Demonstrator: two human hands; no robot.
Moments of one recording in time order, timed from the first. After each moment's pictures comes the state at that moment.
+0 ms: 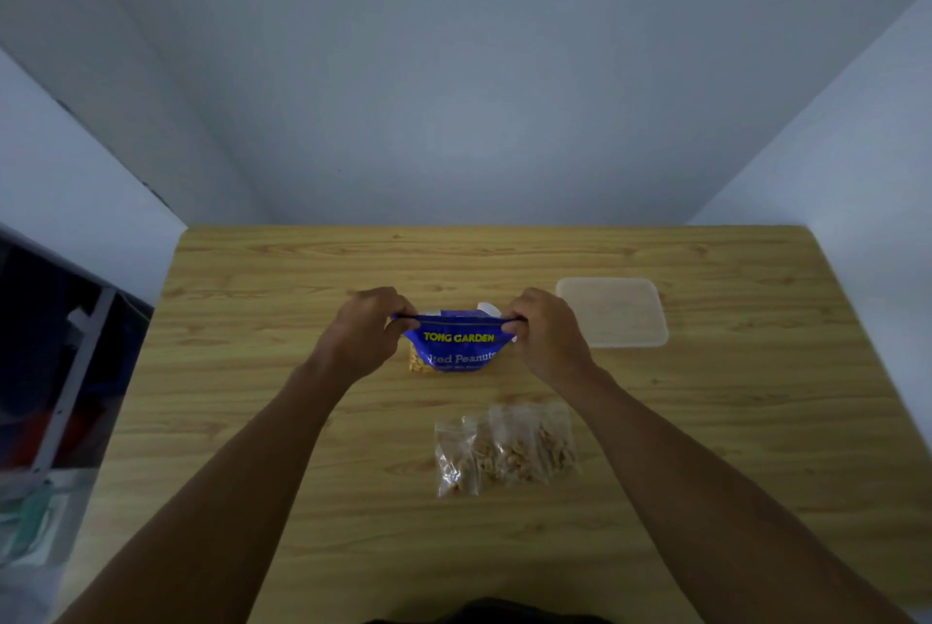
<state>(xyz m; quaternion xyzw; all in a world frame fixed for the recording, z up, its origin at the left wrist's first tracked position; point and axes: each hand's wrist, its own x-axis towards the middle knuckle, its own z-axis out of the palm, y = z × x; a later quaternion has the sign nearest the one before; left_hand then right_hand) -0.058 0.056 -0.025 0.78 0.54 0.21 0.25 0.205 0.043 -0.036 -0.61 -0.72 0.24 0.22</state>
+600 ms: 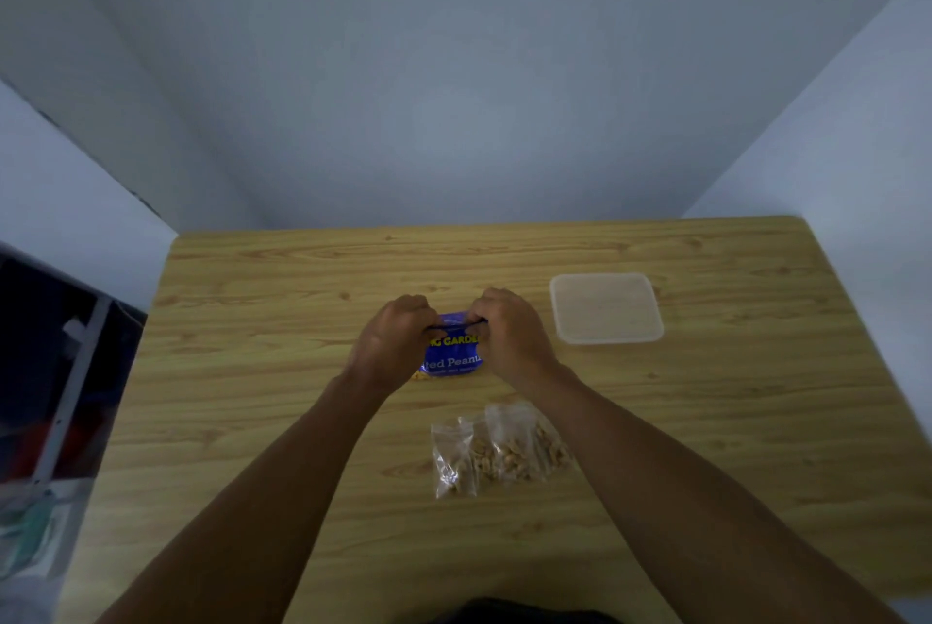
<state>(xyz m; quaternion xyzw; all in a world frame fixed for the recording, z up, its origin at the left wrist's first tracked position) -0.016 0.048 -0.030 0.82 0.50 0.19 0.21 0.172 0.043 -0.036 -0.60 -0.75 0.23 0.19</state>
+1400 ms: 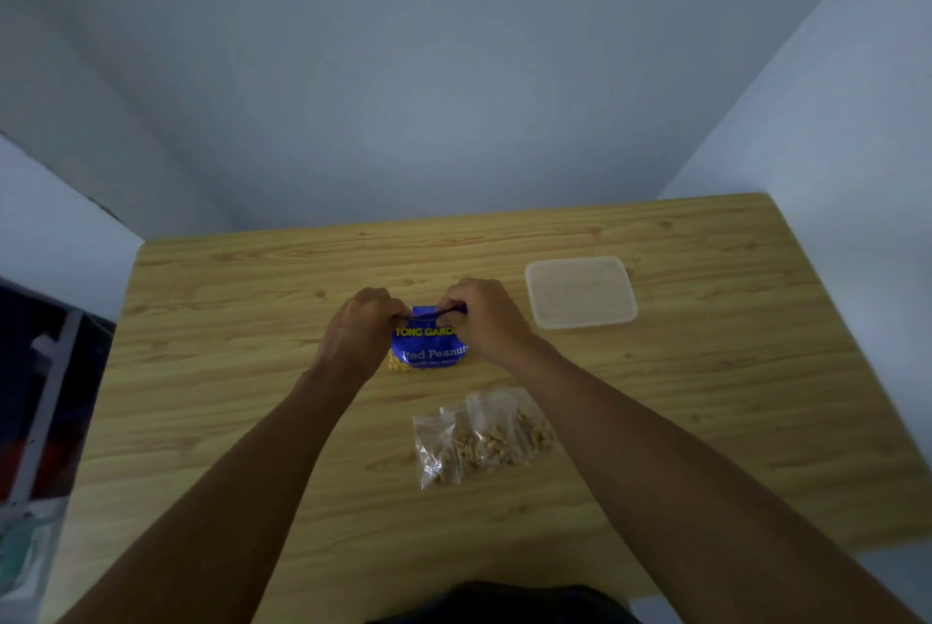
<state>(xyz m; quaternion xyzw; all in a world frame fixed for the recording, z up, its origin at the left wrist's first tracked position) -0.020 0.052 -0.029 0.78 0.57 0.15 0.22 0.179 0.055 -0.039 -0.60 -0.69 0.34 0.19</state>
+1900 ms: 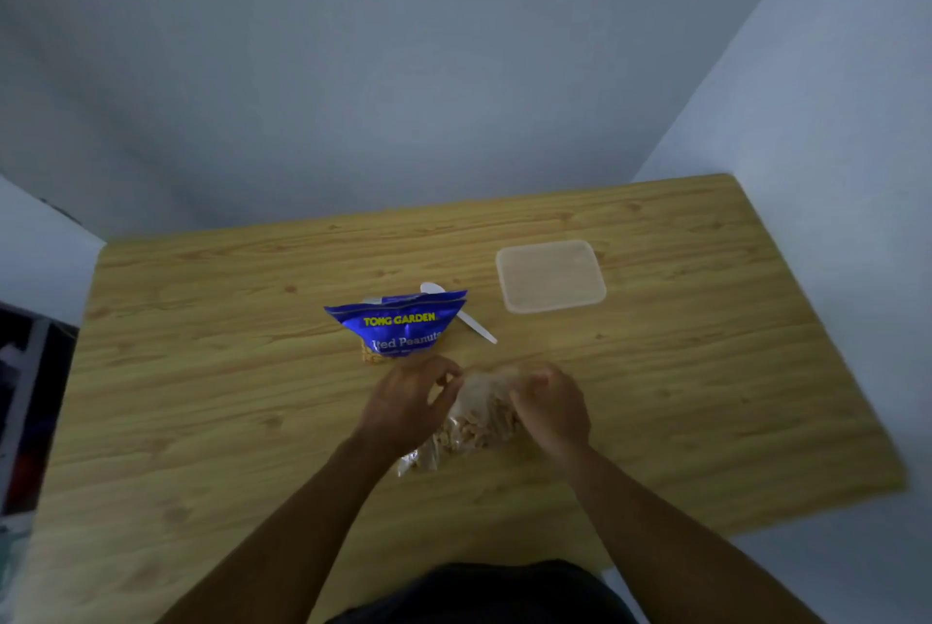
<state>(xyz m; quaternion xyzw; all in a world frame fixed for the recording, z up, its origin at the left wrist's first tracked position) 0.047 -0.042 -0.068 0.81 0.48 0.20 0.28 0.259 -0.083 -0.100 -0.86 -0.37 0.32 0.16</state>
